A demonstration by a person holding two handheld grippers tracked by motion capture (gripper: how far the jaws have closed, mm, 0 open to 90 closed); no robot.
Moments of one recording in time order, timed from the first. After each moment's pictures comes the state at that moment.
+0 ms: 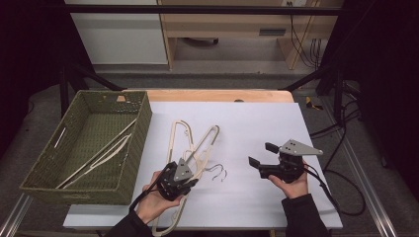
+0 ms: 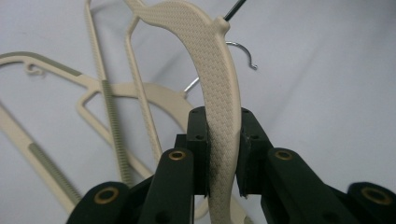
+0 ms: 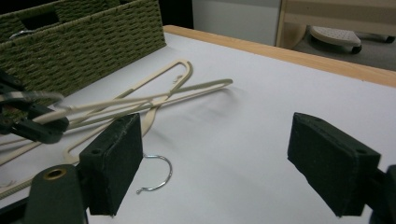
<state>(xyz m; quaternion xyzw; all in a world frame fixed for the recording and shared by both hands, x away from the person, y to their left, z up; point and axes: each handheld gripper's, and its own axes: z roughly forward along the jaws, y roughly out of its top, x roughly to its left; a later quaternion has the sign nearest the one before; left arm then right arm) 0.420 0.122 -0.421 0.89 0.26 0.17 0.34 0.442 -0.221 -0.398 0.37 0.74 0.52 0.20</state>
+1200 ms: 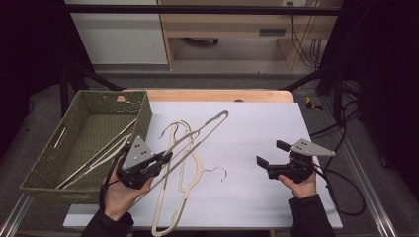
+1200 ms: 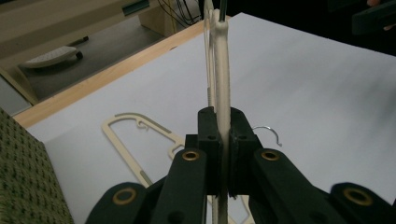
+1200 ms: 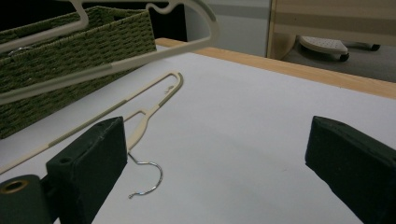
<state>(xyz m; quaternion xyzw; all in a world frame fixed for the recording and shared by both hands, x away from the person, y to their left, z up) 0.400 0.183 -0.320 0.81 0.30 0.24 0.45 0.438 -0.239 -0.390 0.39 0.72 0.54 0.21</state>
